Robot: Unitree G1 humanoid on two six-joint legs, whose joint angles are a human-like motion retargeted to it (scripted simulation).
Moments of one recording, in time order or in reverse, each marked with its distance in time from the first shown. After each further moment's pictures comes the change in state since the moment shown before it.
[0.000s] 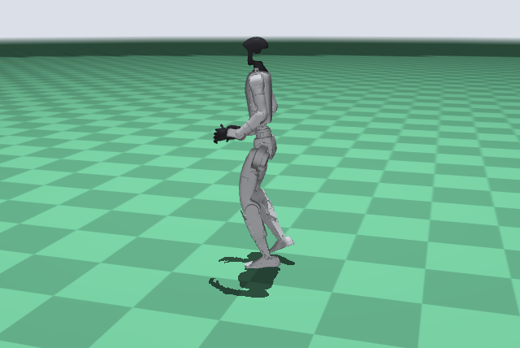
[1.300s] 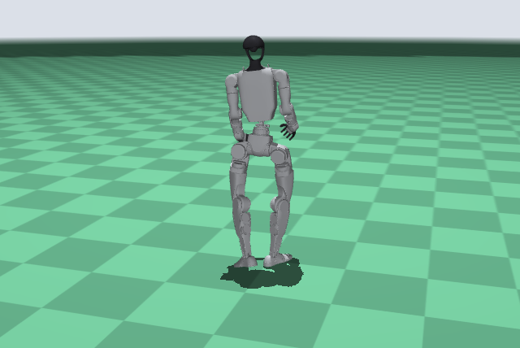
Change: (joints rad) left arm 0.066 -0.322 0.103 0.431 -0.048 0.154 0.061; right arm -0.101 -0.004 0.041 0.063 -0.243 0.013 0.248; waist -0.081 -0.122 -0.024; left_leg 0.426 0.068 0.614 -0.148 0.117 -0.173; right_leg 0.178 0.130 -0.084 -0.752 0.010 -0.139
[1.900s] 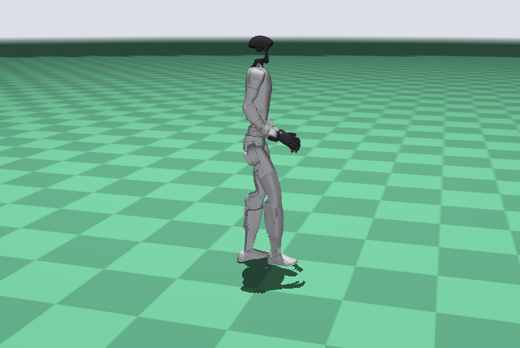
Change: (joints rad) left arm -0.175 0.176 -0.058 -0.060 -0.015 0.074 -0.243; right arm 0.037 0.083 -0.029 -0.002 0.008 0.070 -0.066; waist 0.028 0.011 0.066; left_leg -0.118 -0.081 -0.345 -0.276 -0.088 0.134; right_leg -0.190 0.065 -0.018 0.085 -0.067 0.044
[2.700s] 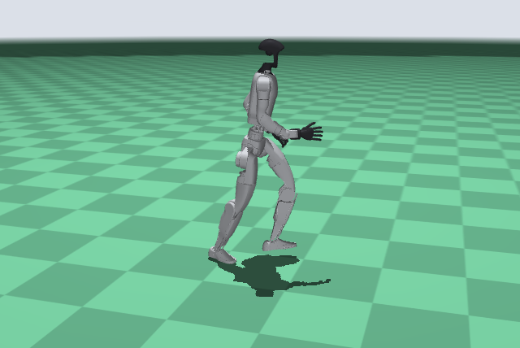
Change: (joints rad) left arm 0.441 -0.019 0.266 -0.376 0.070 -0.187 0.131; right arm -0.367 0.008 0.148 -0.093 0.453 -0.016 0.059; waist 0.180 0.039 0.002; left_leg -0.712 0.121 -0.087 0.744 -0.188 -0.045; right_leg 0.431 0.034 0.203 -0.182 -0.159 0.129
